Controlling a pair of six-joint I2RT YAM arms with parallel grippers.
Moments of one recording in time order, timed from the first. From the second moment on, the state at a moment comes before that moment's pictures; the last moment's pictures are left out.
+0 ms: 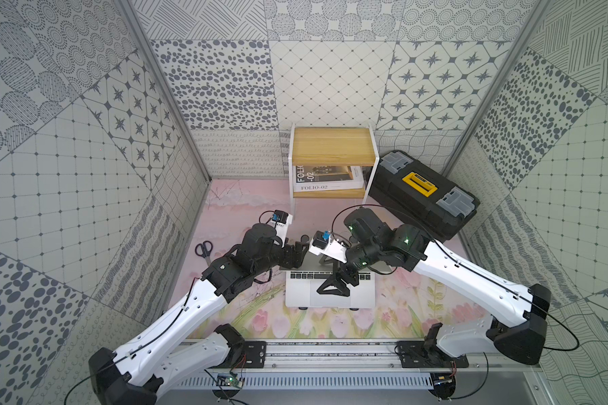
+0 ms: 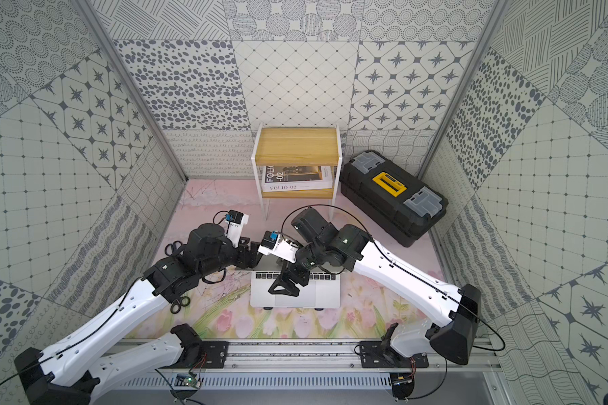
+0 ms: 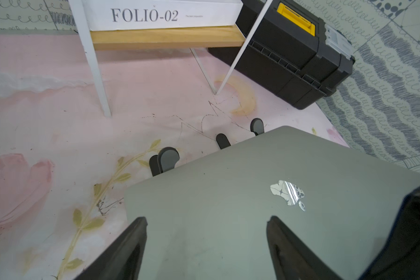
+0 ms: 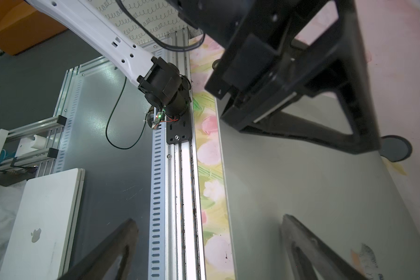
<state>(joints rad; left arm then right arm) -0.62 0.96 0.91 -0.51 0.03 -0.32 0.95 1.37 1.40 -0.89 -0.55 -0.21</state>
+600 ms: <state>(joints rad) -0.67 0.96 0.85 -0.47 0.08 -0.32 0.53 1.14 1.25 -0.77 -0.27 0.30</state>
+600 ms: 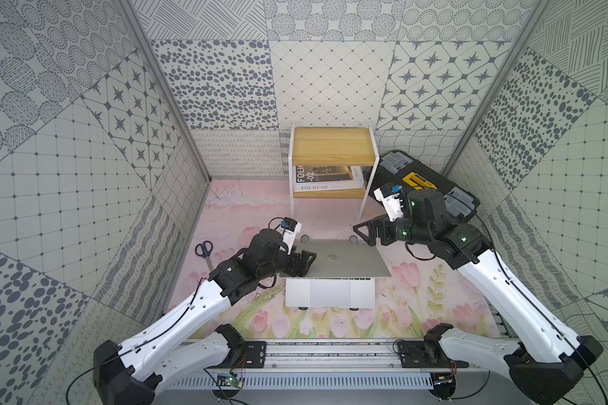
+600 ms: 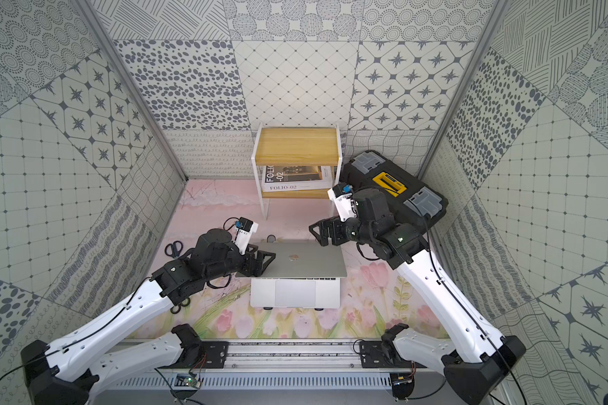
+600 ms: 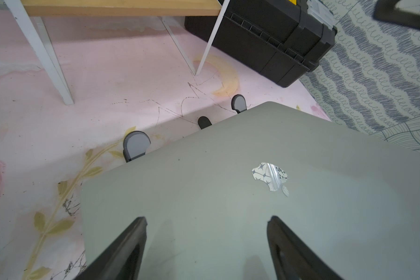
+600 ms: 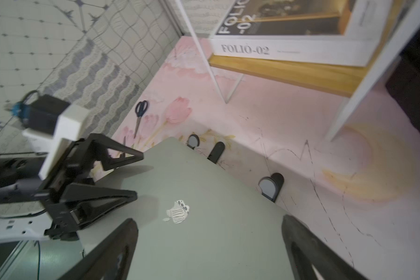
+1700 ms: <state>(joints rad) -0.68 0.91 0.70 -0.43 -0.07 -0.38 0.53 1.14 0.98 -0.88 -0.10 0.39</state>
